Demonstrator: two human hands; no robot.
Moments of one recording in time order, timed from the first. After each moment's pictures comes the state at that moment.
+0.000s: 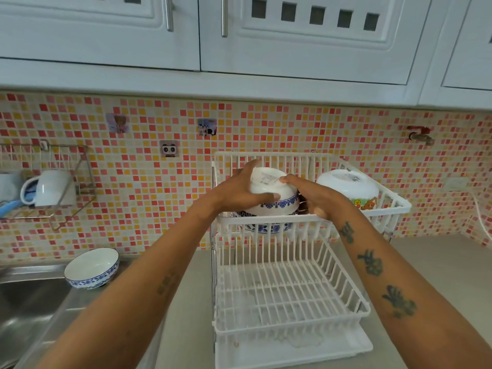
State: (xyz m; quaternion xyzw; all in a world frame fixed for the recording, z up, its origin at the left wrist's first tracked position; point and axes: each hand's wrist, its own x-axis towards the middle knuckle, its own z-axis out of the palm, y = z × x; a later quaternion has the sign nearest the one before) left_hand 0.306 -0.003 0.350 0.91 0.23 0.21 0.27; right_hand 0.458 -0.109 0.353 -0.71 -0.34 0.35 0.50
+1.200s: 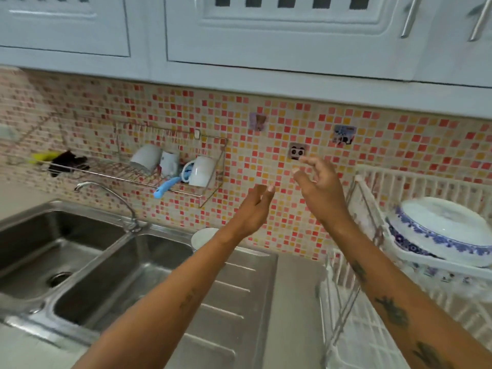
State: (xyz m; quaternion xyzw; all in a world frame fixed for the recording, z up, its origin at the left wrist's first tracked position) left_hand 0.091 0.094 0.298 0.75 0.35 0.40 0.39; right_hand 0.219 0.042 0.347 -0.59 -0.58 0.05 0.57
